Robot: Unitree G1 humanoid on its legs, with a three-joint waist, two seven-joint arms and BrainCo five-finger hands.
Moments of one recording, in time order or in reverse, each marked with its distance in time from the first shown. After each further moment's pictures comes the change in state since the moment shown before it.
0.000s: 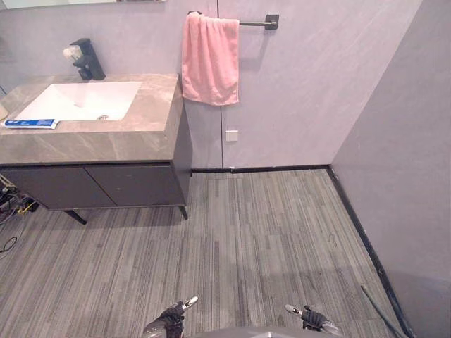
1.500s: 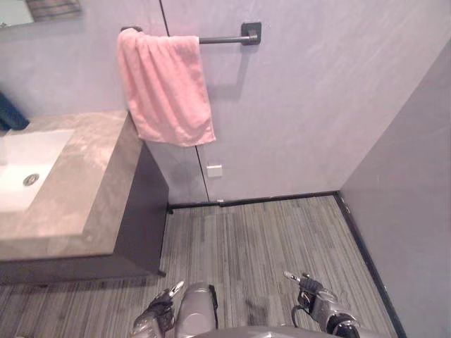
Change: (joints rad) left arm 0.033 -0.002 0.240 -0.082 -0.019 0.008 0.019; right arm -0.160 0.000 0.098 -0.059 0.156 0.010 -0.040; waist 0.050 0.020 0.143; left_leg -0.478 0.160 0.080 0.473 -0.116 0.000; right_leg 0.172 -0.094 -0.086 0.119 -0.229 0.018
